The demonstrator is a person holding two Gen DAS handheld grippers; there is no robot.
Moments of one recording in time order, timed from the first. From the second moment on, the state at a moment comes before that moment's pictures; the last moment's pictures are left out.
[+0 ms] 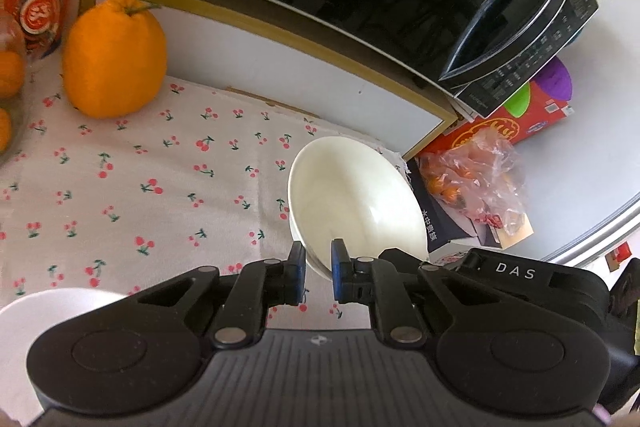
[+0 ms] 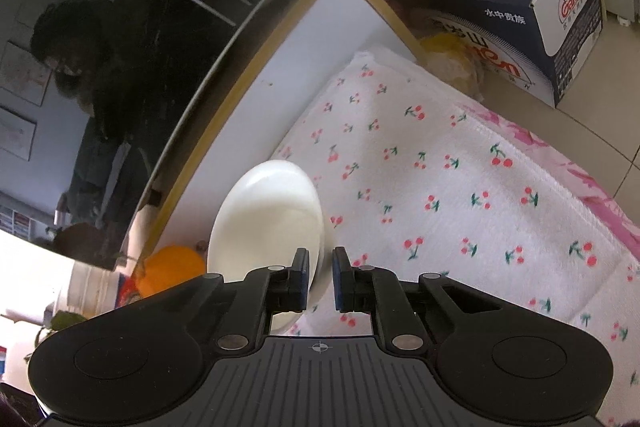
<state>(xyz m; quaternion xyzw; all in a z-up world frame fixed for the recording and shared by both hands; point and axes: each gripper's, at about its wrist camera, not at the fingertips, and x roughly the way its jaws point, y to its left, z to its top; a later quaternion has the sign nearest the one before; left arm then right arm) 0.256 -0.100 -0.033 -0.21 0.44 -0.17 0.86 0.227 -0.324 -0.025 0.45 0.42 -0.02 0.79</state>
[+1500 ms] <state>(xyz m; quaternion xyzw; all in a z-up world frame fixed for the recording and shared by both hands) 0.100 -0.083 0.045 -0.16 0.43 -0.23 0.86 0.060 -0.303 0.089 0.40 0.43 -0.05 0.81</state>
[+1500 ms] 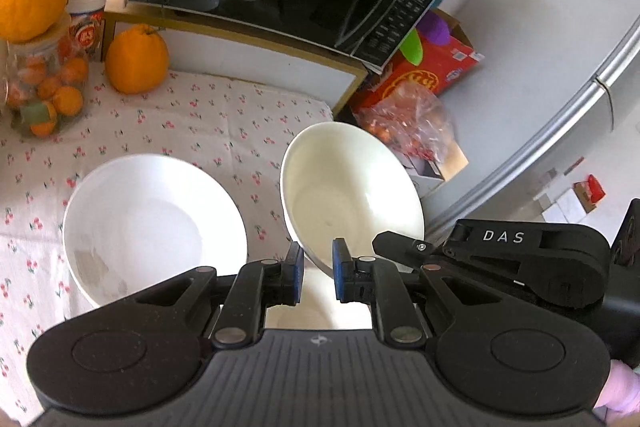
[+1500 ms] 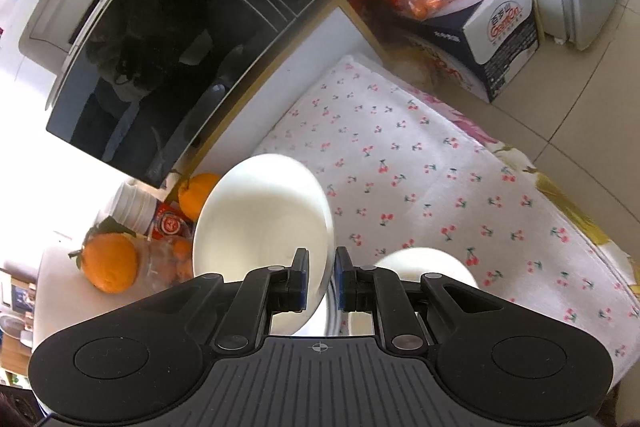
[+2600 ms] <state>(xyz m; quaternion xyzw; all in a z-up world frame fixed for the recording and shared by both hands) 0.089 -0.105 -0.021 -0.15 0.53 -0.24 0.80 0.015 -0.319 0.022 0.44 0.49 -0.11 0.74</state>
